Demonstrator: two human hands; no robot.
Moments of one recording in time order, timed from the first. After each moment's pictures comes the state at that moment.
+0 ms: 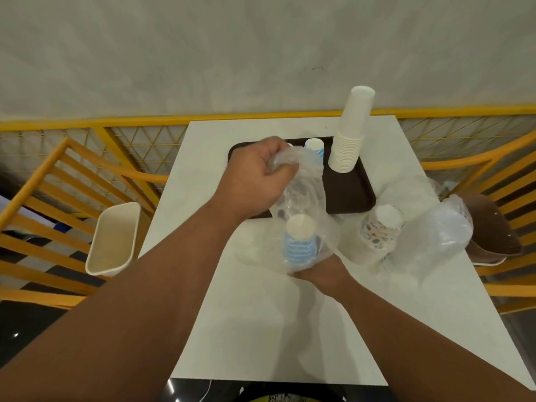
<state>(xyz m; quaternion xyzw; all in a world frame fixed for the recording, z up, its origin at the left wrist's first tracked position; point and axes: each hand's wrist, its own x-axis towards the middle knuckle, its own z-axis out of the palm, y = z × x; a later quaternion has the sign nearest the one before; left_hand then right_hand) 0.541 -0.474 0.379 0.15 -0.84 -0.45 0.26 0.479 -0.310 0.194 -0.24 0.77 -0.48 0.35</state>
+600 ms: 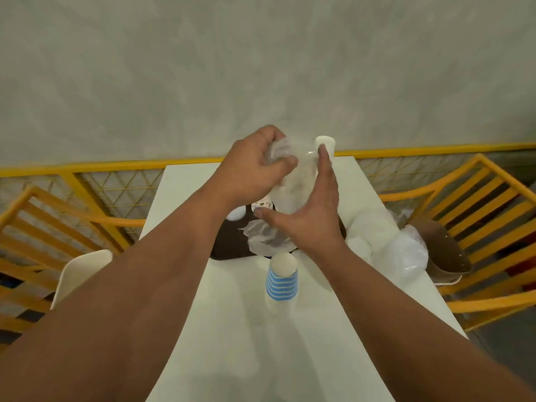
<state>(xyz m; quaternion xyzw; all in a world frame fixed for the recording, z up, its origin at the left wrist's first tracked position) 0.505 -0.490 0.450 0.06 -0.86 -0.46 0.22 0.463 -0.362 0.378 -0.27 0.80 -0.53 -0.04</state>
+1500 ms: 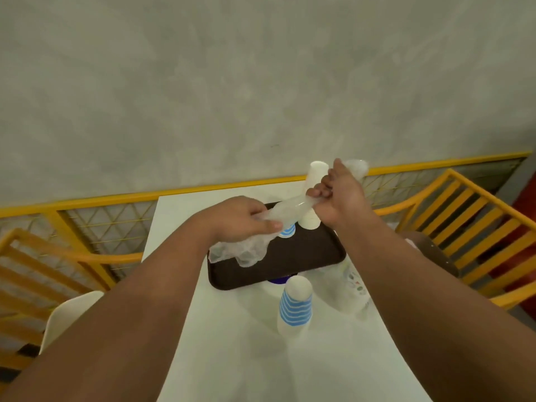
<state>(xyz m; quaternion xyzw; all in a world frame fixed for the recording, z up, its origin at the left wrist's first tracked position) 0.525 -0.552 0.435 0.10 -0.93 -0.34 -0.08 0.402 -0.393 0.432 0.10 0.39 -0.90 0.19</state>
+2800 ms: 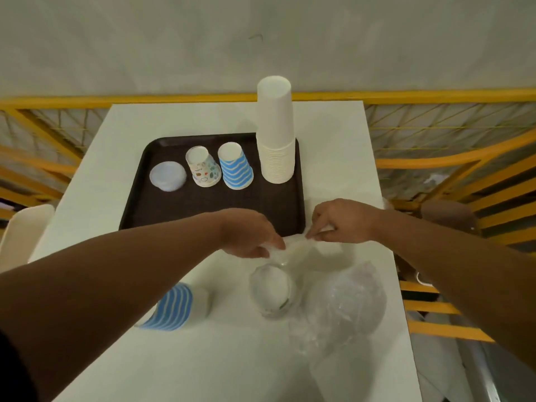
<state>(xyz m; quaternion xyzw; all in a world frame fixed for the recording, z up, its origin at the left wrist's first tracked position) 0.311 -0.425 0.241 -0.16 -0.94 -0.02 -0.29 0.138 -0.246 0.206 -0.64 0.70 -0.04 0.31</state>
